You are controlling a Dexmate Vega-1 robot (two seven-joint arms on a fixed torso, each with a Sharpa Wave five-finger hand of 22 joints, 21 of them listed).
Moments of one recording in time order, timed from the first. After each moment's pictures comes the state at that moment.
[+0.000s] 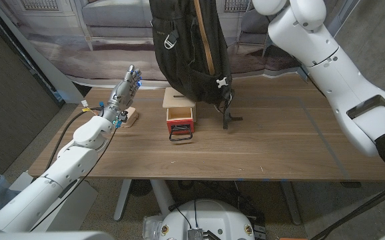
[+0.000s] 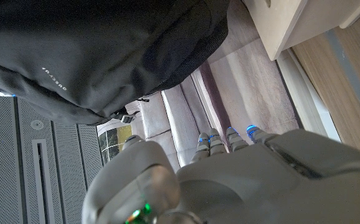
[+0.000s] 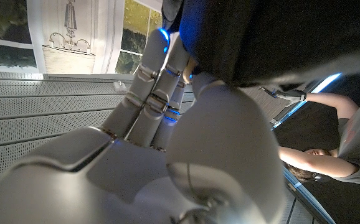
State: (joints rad) left arm 1.08 0.74 0.17 -1.68 -0.72 -0.26 -0.01; left_hand 0.43 0.10 -0.18 0.11 0.36 -0.05 0.05 0.20 0.18 -0.06 0.00 0.20 0.18 -0.12 0.03 0.19 0.18 -0.17 -0.01 0.20 0.18; right arm -0.12 -0.50 -0.64 -2.02 -0.69 -0.22 0.14; right_hand 1.26 0.03 0.39 -0.12 0.21 1.01 -0.15 0.34 0.35 1.03 -0.04 0.30 0.71 1.24 -0.21 0.41 0.80 0.92 -0.13 1.17 0.29
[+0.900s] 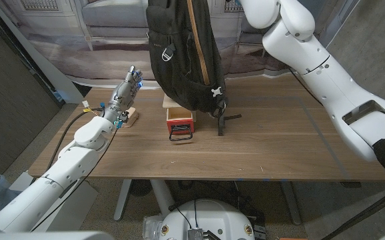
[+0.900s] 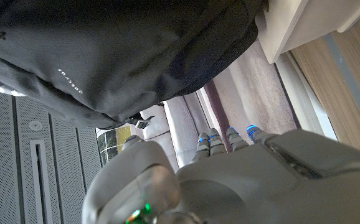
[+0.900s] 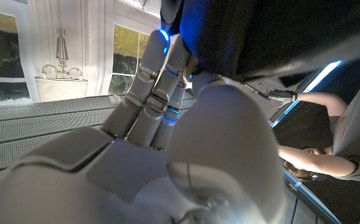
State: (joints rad) left arm 1.07 0.74 0.18 -1.67 -0.71 -0.25 -0.01; left_hand 0.44 0.10 -0.18 0.11 0.36 -0.05 0.05 0.20 0.18 -0.06 0.00 0.20 0.18 -0.12 0.04 0.19 0.18 -0.17 -0.01 0.20 0.18; right arm -0.17 -0.51 -0.66 -1.99 -0.65 -0.18 0.11; right_hand 1.26 0.03 0.39 -0.12 0.21 1.01 -0.15 0.34 0.35 1.05 -0.04 0.27 0.69 1.24 -0.22 0.40 0.79 0.92 -0.12 1.18 0.27
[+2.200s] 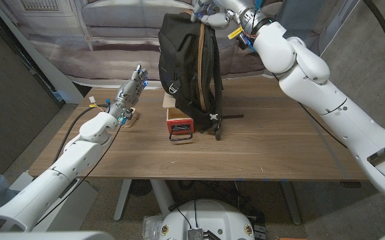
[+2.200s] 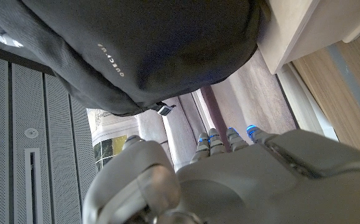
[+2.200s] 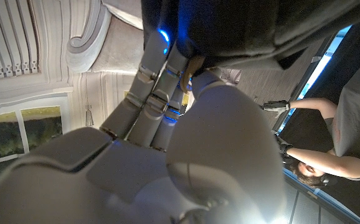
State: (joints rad) left arm 0.99 0.73 0.23 -1.62 -0.71 -0.23 -0.05; left_hand 0.44 0.10 -0.19 0.11 0.36 -0.05 0.05 0.20 0.18 -0.06 0.00 0.20 0.18 -0.13 0.03 0.19 0.18 -0.17 -0.01 0.20 0.18; right arm -0.48 -0.66 -0.55 -2.14 -0.53 -0.17 0.08; right_hand 1.26 0.03 0.40 -0.11 0.23 1.02 -0.15 0.34 0.35 1.06 -0.03 0.26 0.69 1.24 -0.22 0.38 0.80 0.90 -0.12 1.21 0.24
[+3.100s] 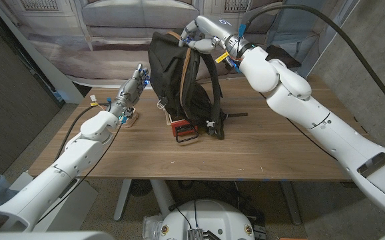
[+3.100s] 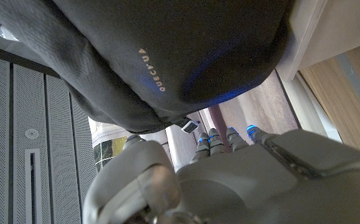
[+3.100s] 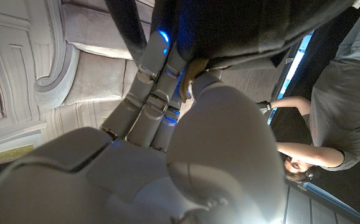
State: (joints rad) left arm 0.97 0.72 0.24 -1.60 -0.71 -0.23 -0.07; left_hand 0.44 0.11 -0.19 0.11 0.36 -0.05 0.05 0.20 0.18 -0.06 0.00 0.20 0.18 -0.13 0.04 0.19 0.18 -0.17 -0.01 0.20 0.18; right arm -0.52 -0.62 -0.63 -2.08 -0.54 -0.11 0.05; right_hand 1.24 0.05 0.41 -0.10 0.25 1.00 -0.16 0.33 0.35 1.06 -0.03 0.23 0.68 1.23 -0.21 0.36 0.79 0.88 -0.12 1.22 0.22
